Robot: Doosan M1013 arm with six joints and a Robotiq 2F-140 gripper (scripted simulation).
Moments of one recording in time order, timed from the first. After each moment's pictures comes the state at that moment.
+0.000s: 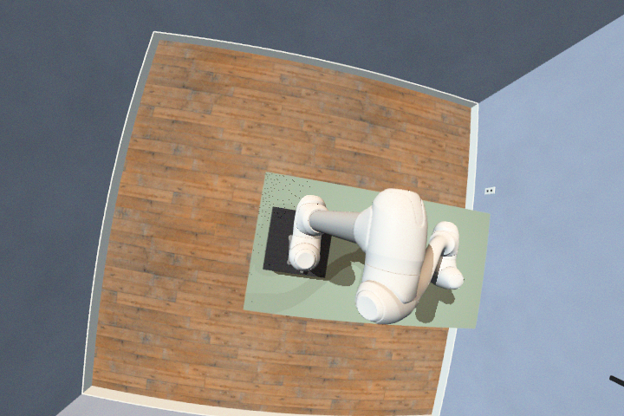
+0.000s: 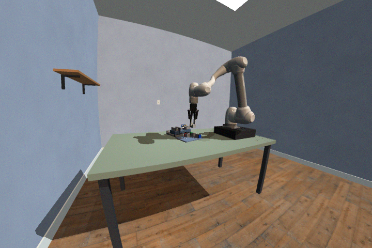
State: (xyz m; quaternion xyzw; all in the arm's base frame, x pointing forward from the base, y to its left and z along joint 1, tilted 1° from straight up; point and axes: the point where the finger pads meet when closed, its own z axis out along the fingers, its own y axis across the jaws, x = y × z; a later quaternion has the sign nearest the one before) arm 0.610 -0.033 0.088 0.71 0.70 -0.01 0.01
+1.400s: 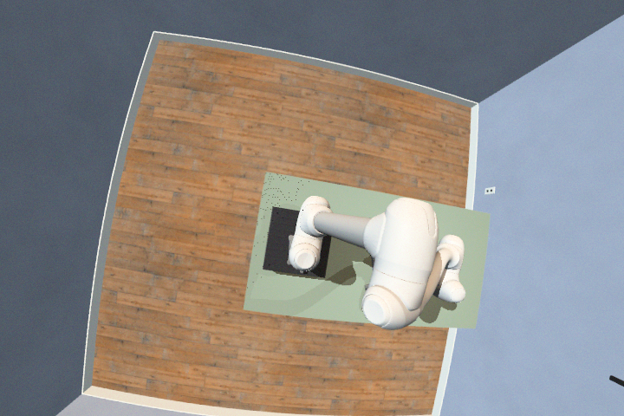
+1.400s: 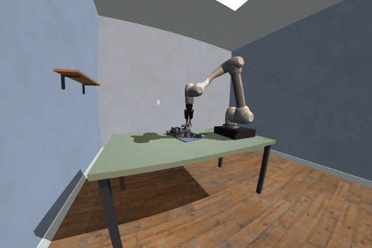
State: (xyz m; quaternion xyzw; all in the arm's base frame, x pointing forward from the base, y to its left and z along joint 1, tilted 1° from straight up) arm 0.625 -0.090 0.087 0.63 0.78 -0.01 0.00
